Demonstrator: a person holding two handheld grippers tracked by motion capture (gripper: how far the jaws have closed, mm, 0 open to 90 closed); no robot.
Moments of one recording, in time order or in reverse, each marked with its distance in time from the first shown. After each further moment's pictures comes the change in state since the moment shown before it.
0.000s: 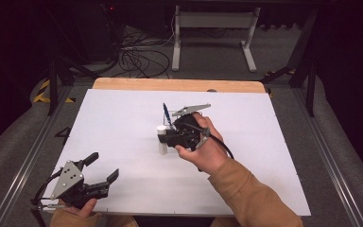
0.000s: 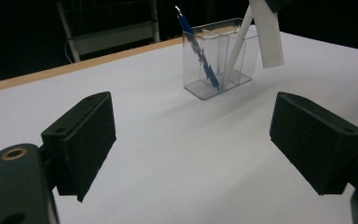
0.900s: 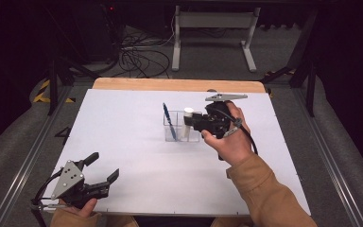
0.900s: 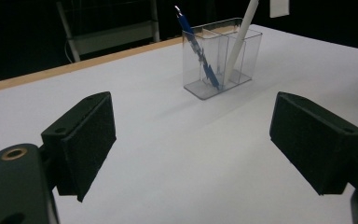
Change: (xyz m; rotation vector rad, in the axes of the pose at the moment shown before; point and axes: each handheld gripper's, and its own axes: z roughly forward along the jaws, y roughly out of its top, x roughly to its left) left arm -0.001 0.000 0.001 0.000 0.000 0.002; right arm -0.050 0.002 -0.050 -0.139 -0.111 0.094
